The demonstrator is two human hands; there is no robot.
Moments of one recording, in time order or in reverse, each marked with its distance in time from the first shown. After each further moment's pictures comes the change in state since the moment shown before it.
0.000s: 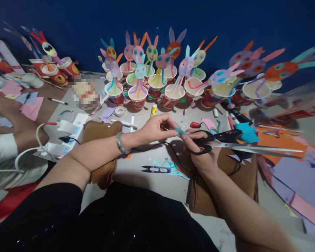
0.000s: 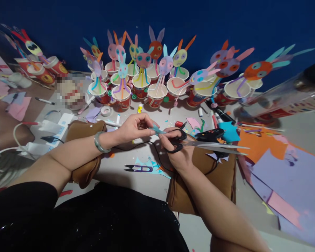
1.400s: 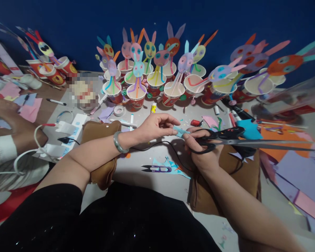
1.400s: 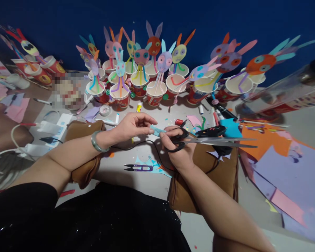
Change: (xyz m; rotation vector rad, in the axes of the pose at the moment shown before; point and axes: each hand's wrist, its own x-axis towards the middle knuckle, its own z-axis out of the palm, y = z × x) left_hand 0.000 0.013 -0.002 -0.026 -0.019 -0.129; right_hand -0.004 -0.001 -0.001 0.011 0.036 0.075
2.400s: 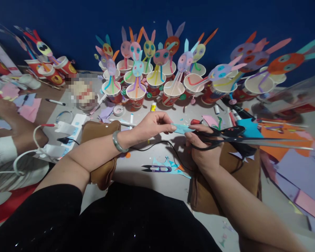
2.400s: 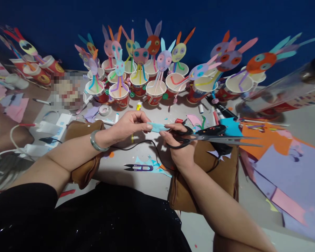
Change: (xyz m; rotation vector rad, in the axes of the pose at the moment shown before) left_hand 0.001 -0.001 -0.003 -0.074 0.026 -0.062; right_hand 0.003 0.005 -0.002 0.118 -0.044 0.138
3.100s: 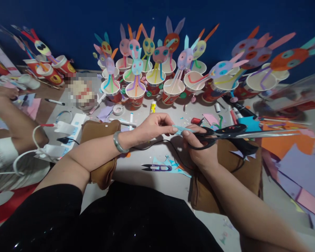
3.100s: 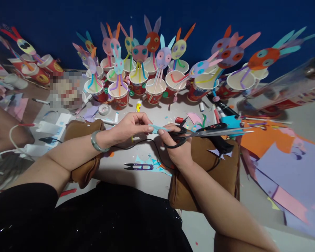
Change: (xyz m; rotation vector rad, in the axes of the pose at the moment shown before) left_hand -0.004 0.000 0.006 -0.009 -0.023 -0.051; right_hand 0.003 -0.011 0.005 0.031 -0.154 0.042
